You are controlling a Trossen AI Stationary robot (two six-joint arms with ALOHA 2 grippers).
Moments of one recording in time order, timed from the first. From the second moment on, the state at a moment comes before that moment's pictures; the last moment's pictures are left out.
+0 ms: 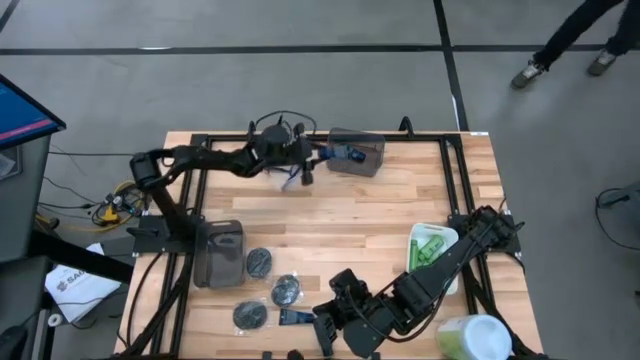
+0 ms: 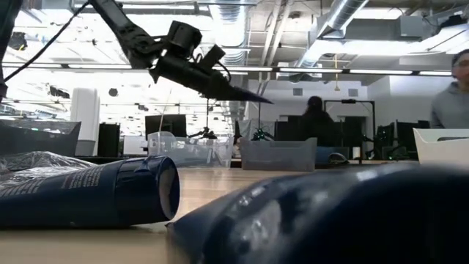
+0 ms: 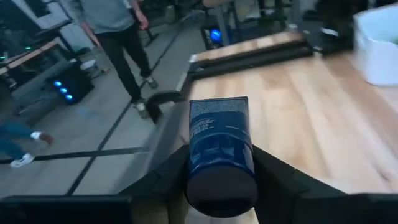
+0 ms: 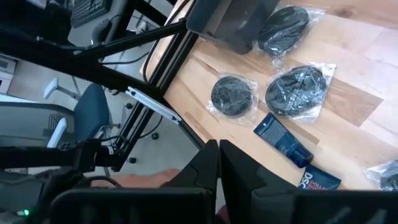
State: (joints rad) left arm 0.48 1.71 0.91 0.53 0.18 0.40; right arm 0.66 2.02 2.04 -0.81 0.55 1.47
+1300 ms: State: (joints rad) left arm 0.51 1.83 1.10 0.37 0.05 0.17; right arm 0.63 2.02 2.04 -0.75 0.55 1.47
